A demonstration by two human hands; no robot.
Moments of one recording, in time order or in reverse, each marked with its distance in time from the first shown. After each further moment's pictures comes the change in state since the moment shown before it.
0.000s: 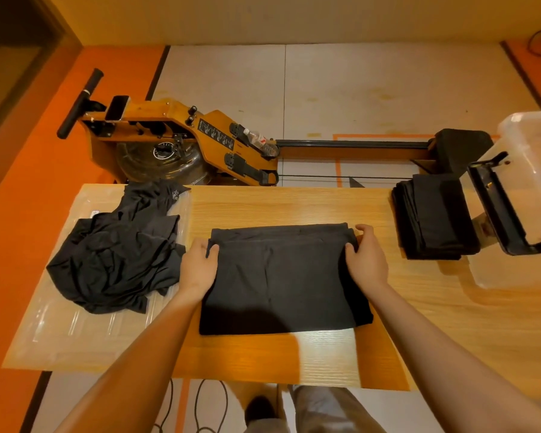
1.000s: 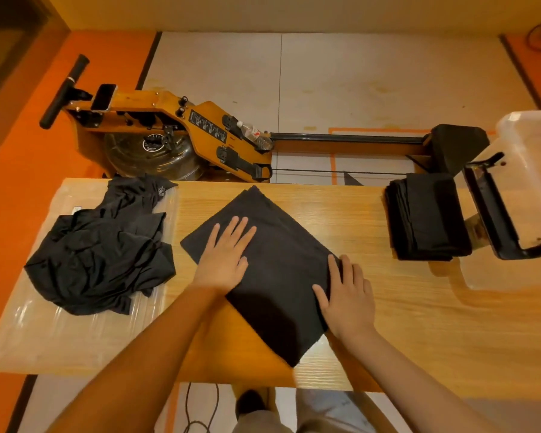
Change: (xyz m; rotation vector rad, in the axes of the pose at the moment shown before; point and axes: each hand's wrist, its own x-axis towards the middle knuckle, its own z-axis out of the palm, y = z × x) left_hand 0.011 0.013 0.049 0.874 -0.183 0.646; right_hand -0.066 0.019 0.013 -0.618 -0.215 -0.193
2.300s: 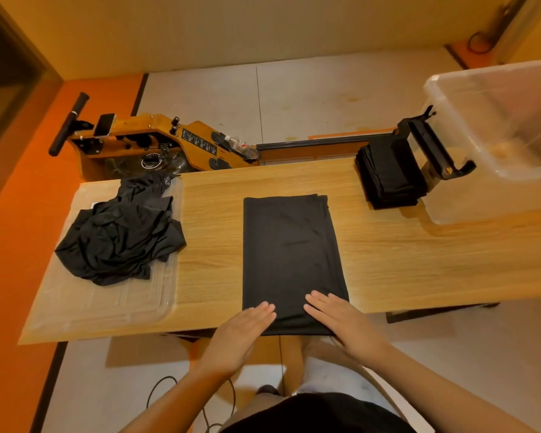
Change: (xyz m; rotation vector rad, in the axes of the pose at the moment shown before) left_hand -0.206 0.056 0.050 -0.240 0.025 0.413; right_hand -0.141 0.039 0.059 0.109 0.023 -0.662
